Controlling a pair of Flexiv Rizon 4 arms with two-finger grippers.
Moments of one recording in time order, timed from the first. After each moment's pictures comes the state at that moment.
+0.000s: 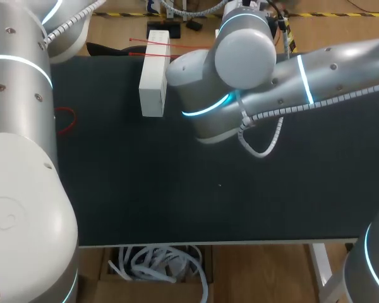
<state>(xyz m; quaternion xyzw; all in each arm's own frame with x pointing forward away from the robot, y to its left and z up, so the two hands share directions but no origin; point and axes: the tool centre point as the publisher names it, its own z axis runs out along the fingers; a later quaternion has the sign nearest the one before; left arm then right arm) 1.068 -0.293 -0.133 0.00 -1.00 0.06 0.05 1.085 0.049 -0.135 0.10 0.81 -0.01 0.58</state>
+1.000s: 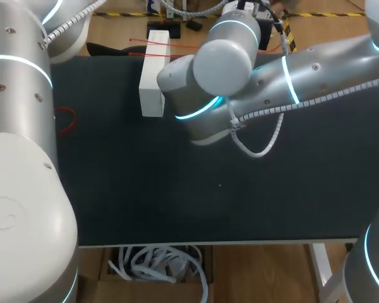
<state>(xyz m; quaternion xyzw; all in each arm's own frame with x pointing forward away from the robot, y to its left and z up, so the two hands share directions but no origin) 1.068 -0.293 -0.133 0.00 -1.00 0.06 0.05 1.083 0.038 -0.127 0.12 0.78 -0.07 0.61</state>
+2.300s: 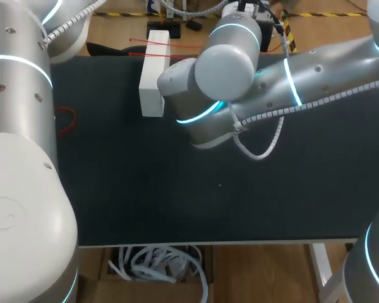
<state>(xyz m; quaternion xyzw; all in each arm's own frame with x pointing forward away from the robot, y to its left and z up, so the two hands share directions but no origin) 1.068 -0.293 -0.133 0.00 -1.00 0.06 0.05 1.074 0.038 -0.122 0.12 0.78 -0.06 0.61</state>
